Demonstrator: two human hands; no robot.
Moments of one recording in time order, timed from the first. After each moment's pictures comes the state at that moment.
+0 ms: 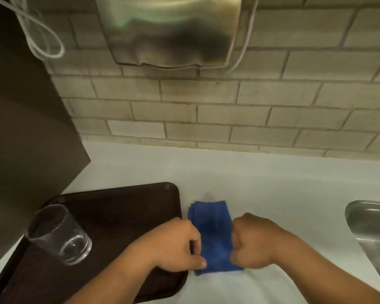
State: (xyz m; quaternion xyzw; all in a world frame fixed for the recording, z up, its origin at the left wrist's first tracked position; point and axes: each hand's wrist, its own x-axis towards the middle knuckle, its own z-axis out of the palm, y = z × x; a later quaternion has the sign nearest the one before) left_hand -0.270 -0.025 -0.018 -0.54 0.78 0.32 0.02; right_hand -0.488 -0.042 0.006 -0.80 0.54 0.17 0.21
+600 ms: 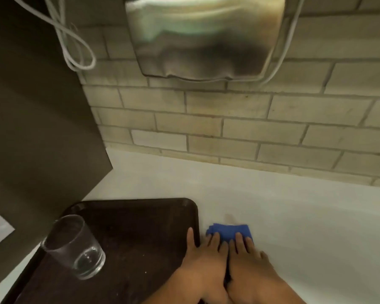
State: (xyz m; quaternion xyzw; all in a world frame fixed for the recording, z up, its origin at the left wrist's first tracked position) left_hand -0.309 -0.068 -0.081 -0.60 0.75 0.24 0.16; right_hand -0.434 -0.079 -0.085 -0.76 0.58 0.19 0.21
